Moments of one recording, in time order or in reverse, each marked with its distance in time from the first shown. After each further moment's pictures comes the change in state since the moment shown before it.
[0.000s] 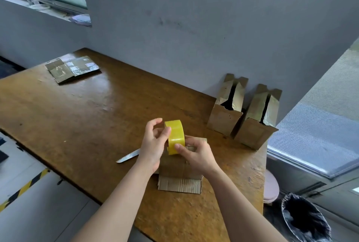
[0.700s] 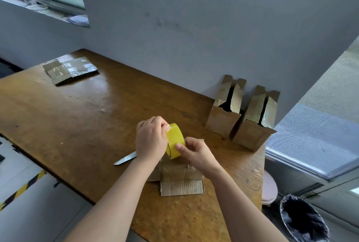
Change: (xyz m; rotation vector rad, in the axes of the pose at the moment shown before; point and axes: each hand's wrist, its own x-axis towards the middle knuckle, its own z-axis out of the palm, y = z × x) left_hand 0.010 0.015 0.005 0.984 0.271 0.728; right_hand 0.002 -0.006 -0.008 0.126 -0.102 0.079
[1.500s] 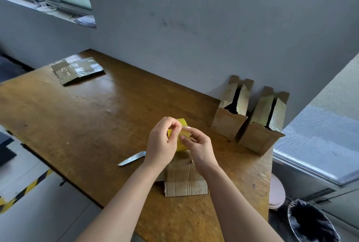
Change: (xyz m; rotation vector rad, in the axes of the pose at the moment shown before) left_hand -0.007 0.014 -0.004 -0.451 -0.042 0.030; right_hand 0.021 -0.008 0.013 0.454 0.194 -0.025
